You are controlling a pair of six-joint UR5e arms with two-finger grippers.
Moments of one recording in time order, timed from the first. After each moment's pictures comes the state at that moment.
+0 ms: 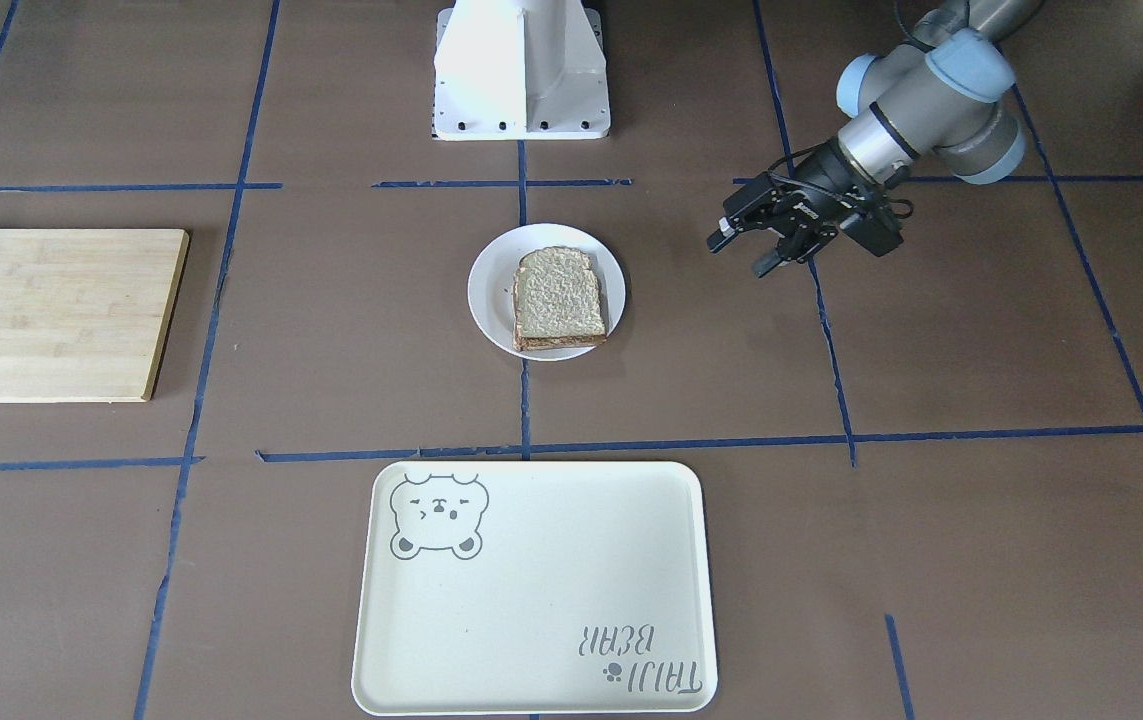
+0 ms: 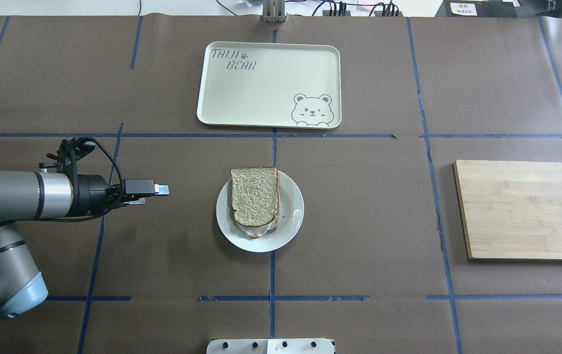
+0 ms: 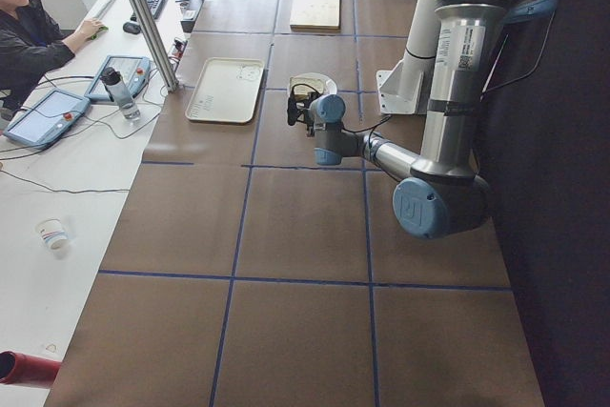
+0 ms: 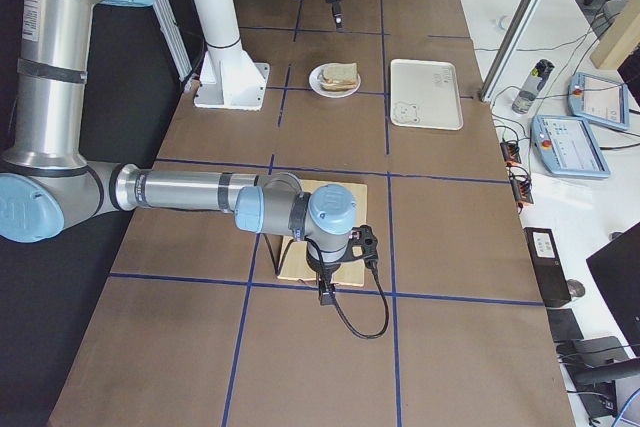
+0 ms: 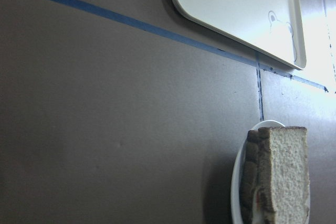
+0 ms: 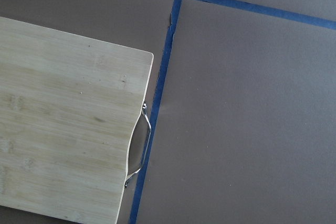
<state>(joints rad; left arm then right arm) -0.55 -1.71 -1.69 -2.84 -1.84 -1.58 1.58 -1.76 1.76 -1.66 2.31 -0.26</state>
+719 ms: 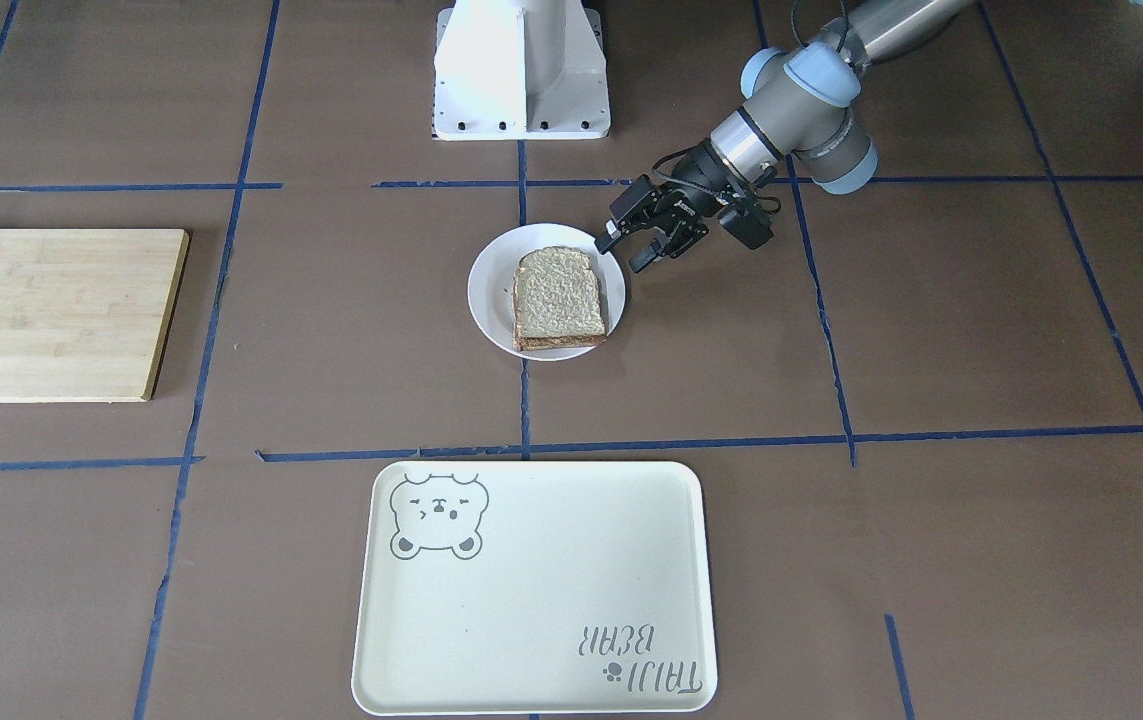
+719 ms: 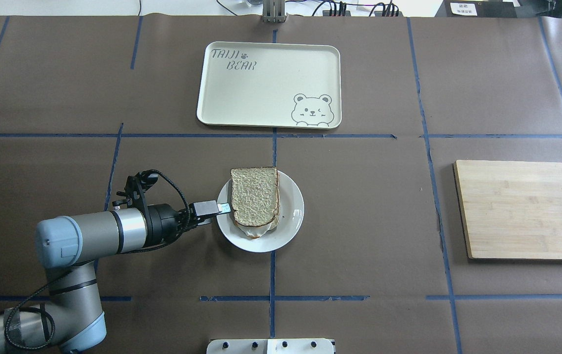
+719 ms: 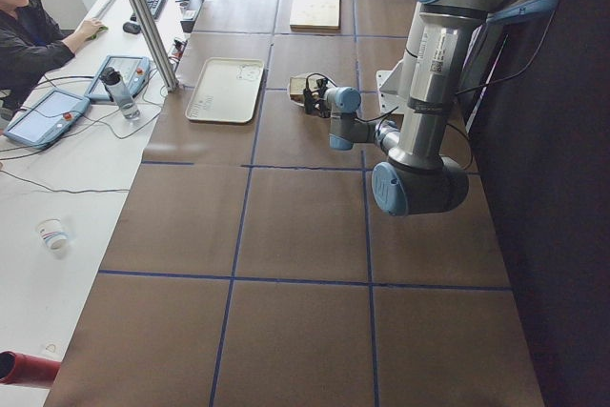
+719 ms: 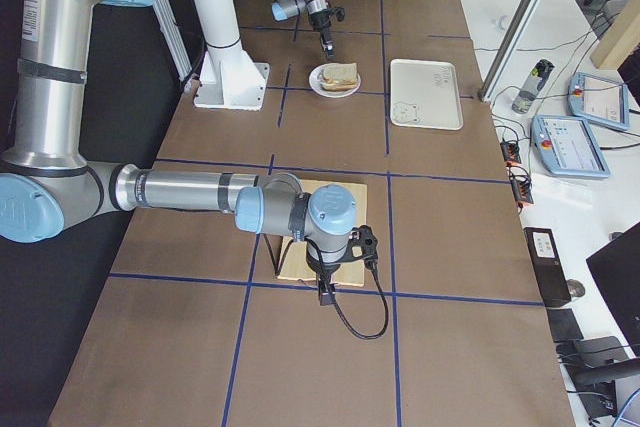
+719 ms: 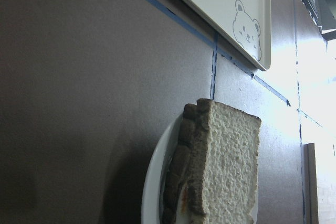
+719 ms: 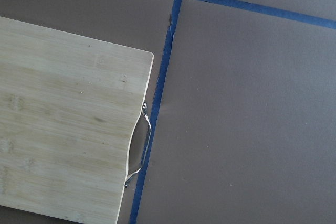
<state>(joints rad) -0.37 -1.86 -1.55 -2.95 -1.59 -1.70 1.58 -1.76 1.76 -1.66 2.32 -0.26</state>
